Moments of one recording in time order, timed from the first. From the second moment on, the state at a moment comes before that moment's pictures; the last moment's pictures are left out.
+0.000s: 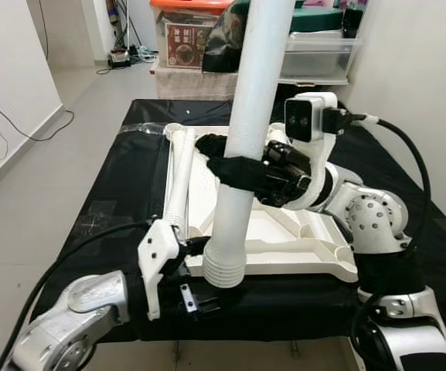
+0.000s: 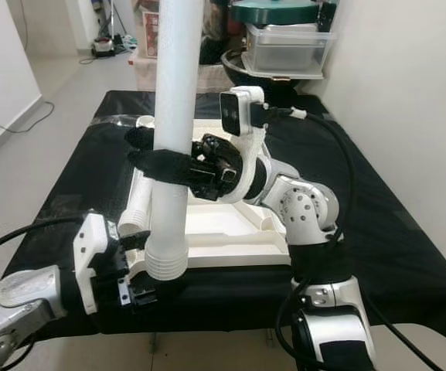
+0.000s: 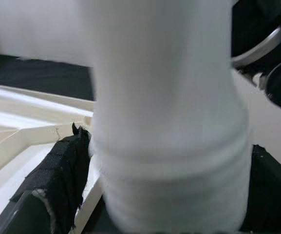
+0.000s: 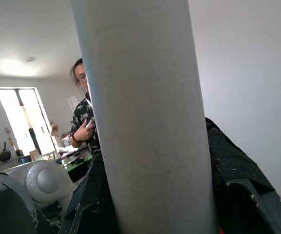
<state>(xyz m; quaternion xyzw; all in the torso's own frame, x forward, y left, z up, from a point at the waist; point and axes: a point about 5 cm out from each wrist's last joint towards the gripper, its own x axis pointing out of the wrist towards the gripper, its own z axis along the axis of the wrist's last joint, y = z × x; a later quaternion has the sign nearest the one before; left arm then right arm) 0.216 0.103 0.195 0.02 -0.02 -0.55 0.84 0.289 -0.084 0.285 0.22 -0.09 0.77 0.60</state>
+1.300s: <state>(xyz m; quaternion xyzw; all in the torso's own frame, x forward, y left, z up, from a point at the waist) 0.220 0.167 0.183 -0.03 -0.04 -0.18 0.98 0.352 -0.170 0.259 0.02 -0.10 0.41 0.91</state>
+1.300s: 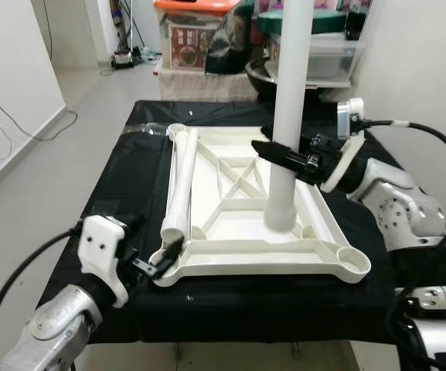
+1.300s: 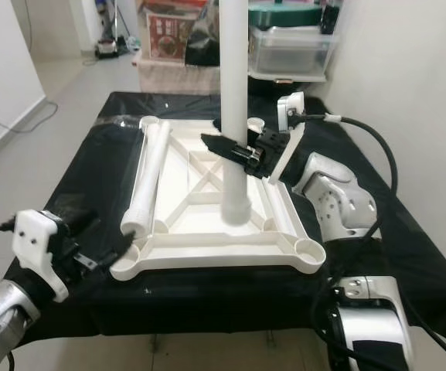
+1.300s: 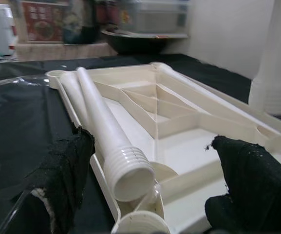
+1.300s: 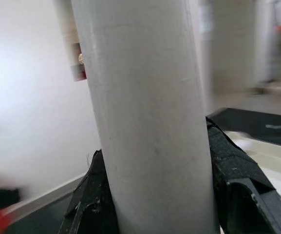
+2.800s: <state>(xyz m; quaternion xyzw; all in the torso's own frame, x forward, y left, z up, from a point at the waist) 0.231 0.181 0.195 -0.09 -0.11 -0.06 0.99 0.350 -0.136 0.220 0.07 -0.11 0.25 0.96</state>
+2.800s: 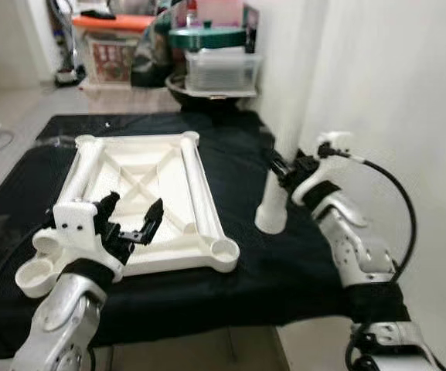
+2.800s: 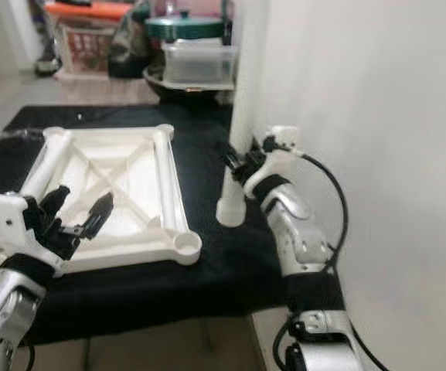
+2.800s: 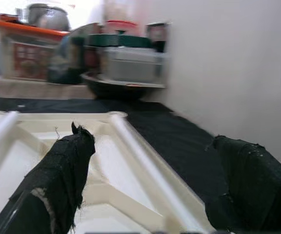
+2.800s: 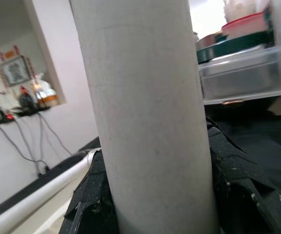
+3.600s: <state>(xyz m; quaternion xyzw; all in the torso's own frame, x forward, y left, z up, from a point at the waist) 0.235 0.183 0.195 -0.11 -0.11 -0.06 0.99 0.351 -0.144 0.223 0.06 -0.12 0.24 0.96</state>
